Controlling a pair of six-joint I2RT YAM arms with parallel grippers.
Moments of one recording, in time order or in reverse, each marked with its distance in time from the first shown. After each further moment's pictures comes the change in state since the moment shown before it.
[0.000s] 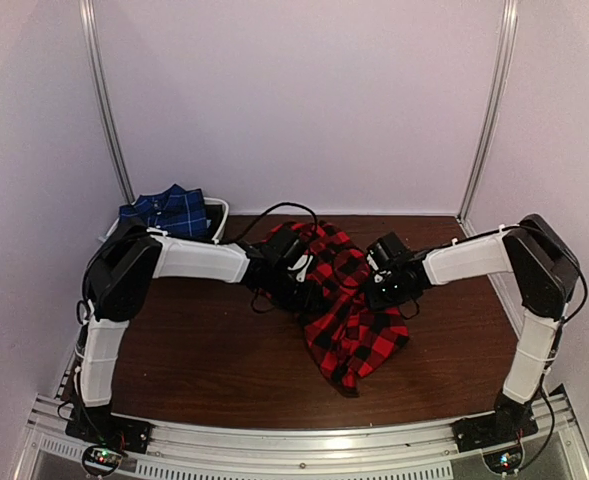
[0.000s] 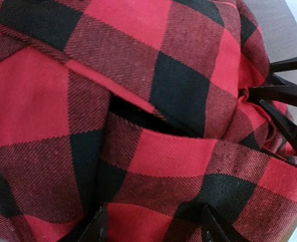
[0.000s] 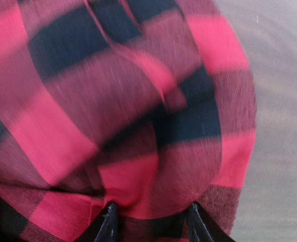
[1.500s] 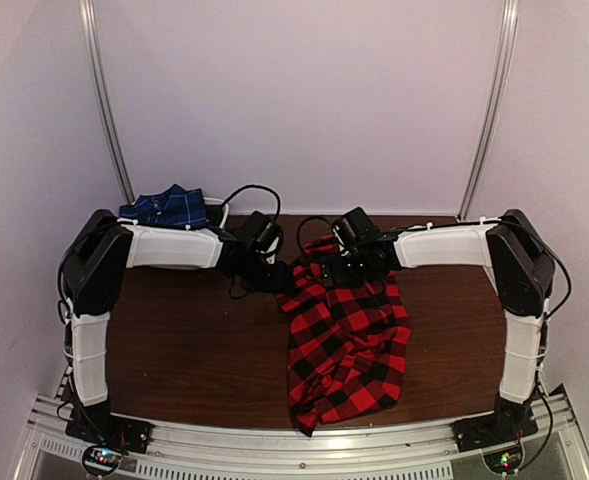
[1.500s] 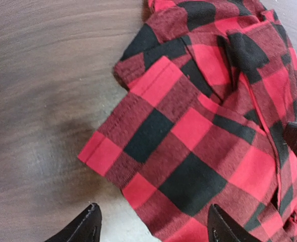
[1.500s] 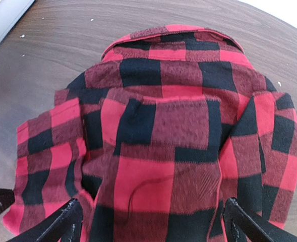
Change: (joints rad) left arm 0.105 -0.141 -0.103 -0.048 -0.171 -0.023; right arm 0.101 0.102 0.299 -0.041 0.069 0.029
